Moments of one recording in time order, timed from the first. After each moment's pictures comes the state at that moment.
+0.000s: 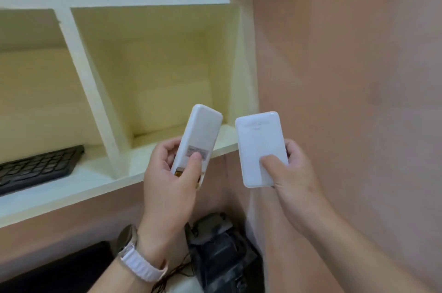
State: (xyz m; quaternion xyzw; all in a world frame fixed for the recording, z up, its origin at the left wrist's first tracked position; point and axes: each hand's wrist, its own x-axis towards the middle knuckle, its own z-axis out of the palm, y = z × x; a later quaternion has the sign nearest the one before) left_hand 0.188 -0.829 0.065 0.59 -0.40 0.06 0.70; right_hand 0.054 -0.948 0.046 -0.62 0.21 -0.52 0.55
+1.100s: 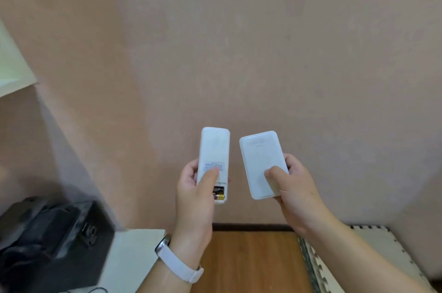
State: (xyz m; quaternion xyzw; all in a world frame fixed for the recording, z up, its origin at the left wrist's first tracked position) left_hand -0.010 -0.710 -0.076 0.37 -0.46 -0.62 0.52; right_hand -0.156 -0.643 -0.072 -0.30 0.60 -0.65 0.35
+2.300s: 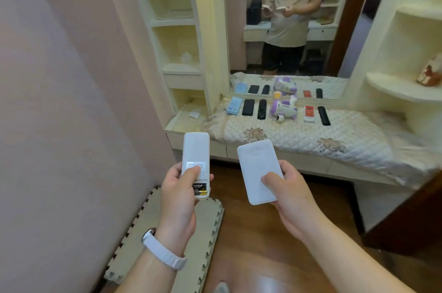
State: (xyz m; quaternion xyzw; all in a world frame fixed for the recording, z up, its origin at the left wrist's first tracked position) left_hand -0.499 -0.221 -0.128 0.11 -0.61 -0.79 -0.02; right_hand -0.449 -0.036 -0.135 0.19 0.63 -0.75 -0.04
